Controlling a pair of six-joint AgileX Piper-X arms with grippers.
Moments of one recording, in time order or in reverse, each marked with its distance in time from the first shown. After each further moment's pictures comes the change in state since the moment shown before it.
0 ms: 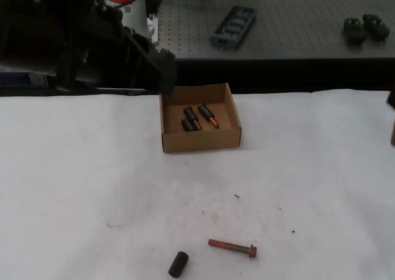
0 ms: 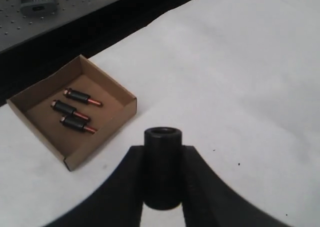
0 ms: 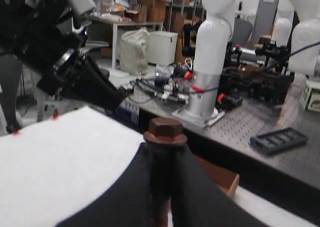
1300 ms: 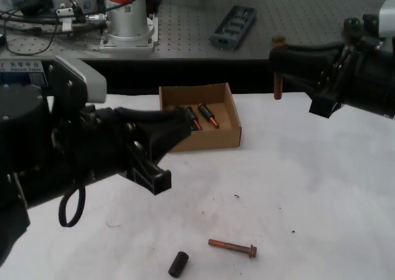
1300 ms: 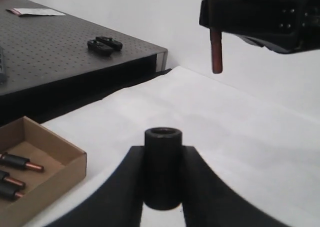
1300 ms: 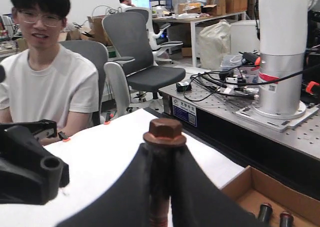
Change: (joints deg) left arm 0.0 0.2 36.8 -63.9 9.9 -11.1; right arm -21.1 49.6 -9.0 -36.3 -39.7 9.8
